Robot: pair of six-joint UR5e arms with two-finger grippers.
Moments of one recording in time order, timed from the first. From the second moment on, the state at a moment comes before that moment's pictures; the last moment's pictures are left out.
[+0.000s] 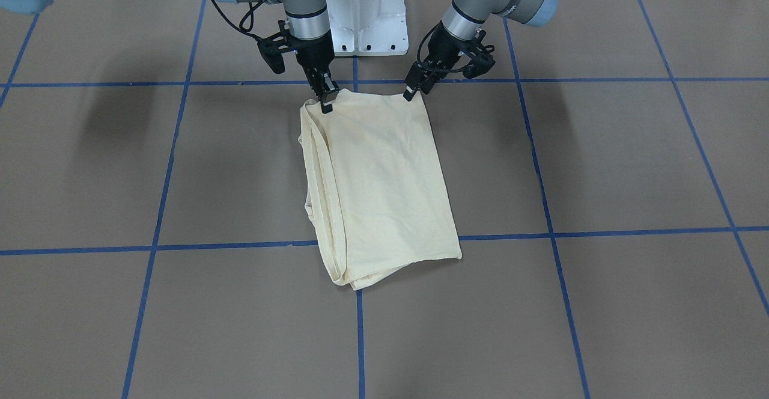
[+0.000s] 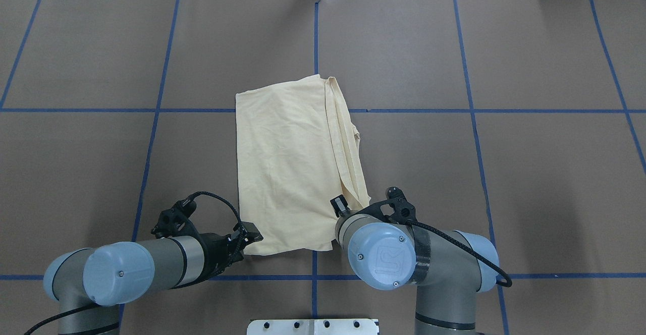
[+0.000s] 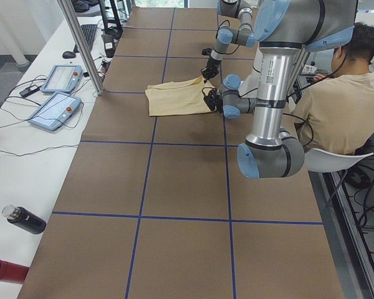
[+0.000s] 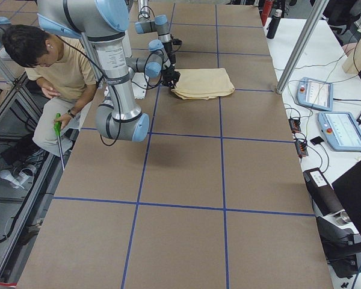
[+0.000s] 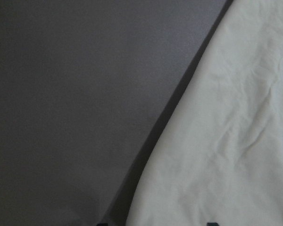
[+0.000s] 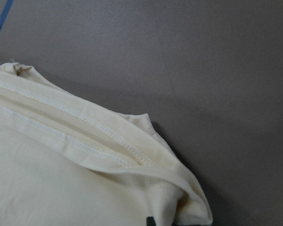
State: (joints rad) left arm -0.19 -1.78 -1.88 -2.27 -1.52 -2.14; right arm 0.20 -1.06 1.87 -1.49 1.41 2.52
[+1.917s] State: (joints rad) left arm -0.17 -1.67 -2.16 -2.20 -1.55 -2.16; right arm 0.18 -1.13 2.06 -1.60 1.41 2.54
